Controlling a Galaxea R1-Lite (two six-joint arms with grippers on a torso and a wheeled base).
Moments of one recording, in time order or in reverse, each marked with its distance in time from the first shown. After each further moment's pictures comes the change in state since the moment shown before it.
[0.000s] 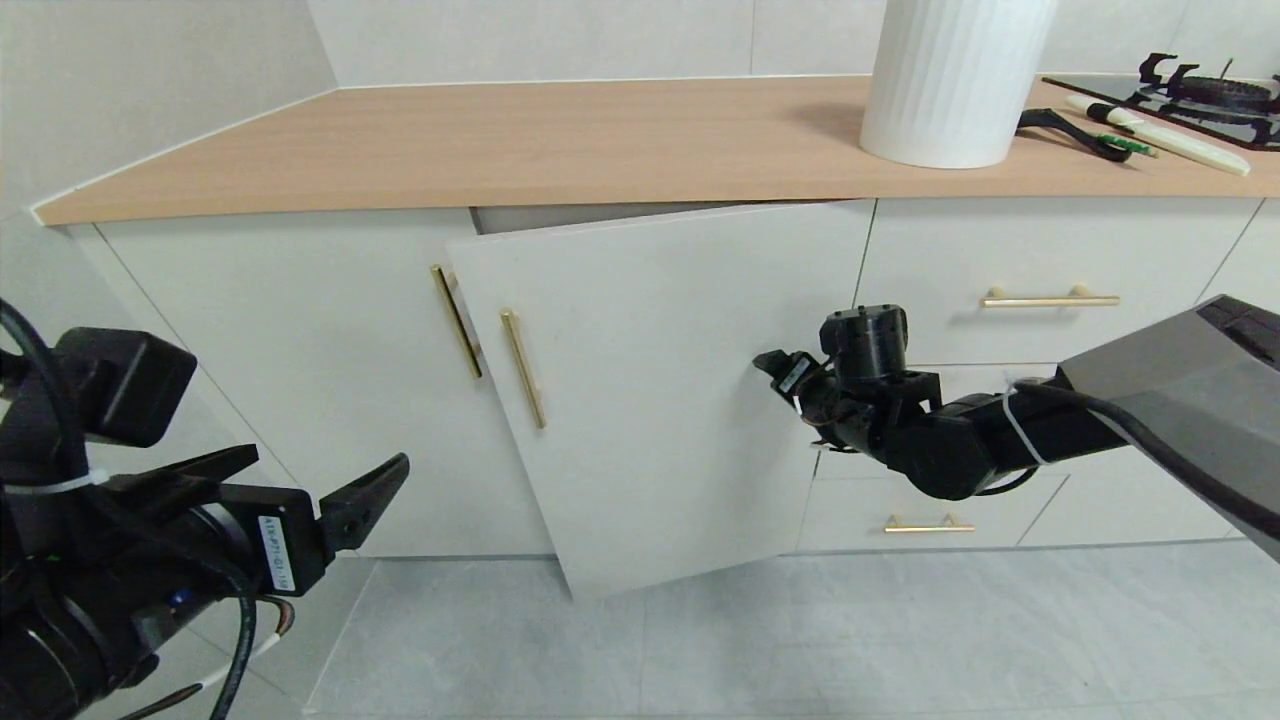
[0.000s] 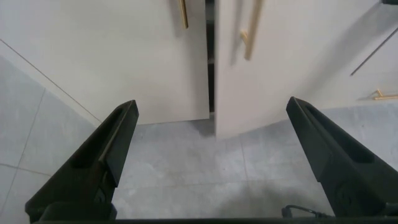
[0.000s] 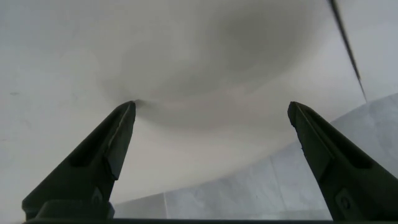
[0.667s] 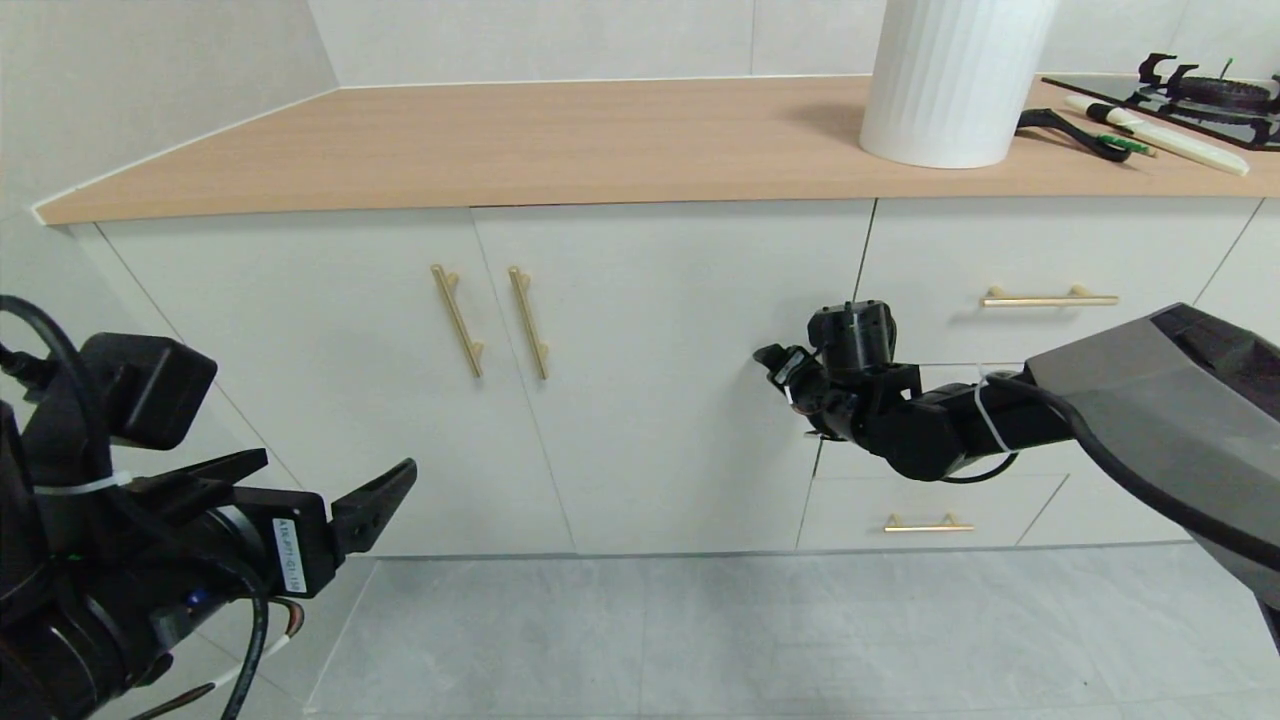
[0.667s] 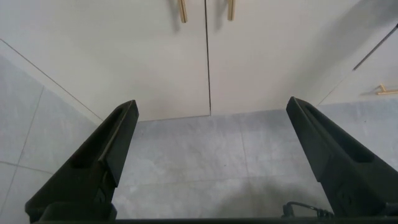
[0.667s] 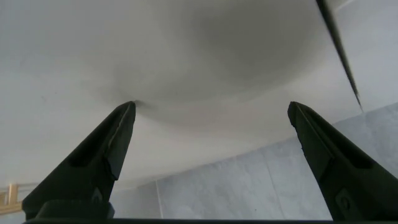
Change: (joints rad) left arm 0.000 0.019 0.001 0.001 0.000 -0.001; right arm -0.033 0.080 -0.140 0.065 -0.027 0.001
